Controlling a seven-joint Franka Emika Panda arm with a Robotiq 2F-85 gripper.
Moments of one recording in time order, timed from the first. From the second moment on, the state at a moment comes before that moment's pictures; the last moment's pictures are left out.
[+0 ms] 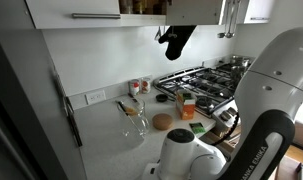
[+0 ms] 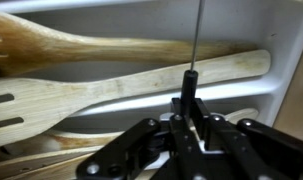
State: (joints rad) arm 0.29 0.44 0.45 -2.28 0.07 2.84 -0.74
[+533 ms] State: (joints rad) arm 0.06 0.34 0.71 -2.29 0.19 2.82 -0.79
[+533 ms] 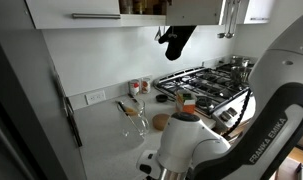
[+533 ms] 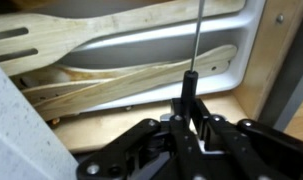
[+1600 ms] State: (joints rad) arm -0.11 0.17 0.89 -2.22 0.45 2.78 -0.92
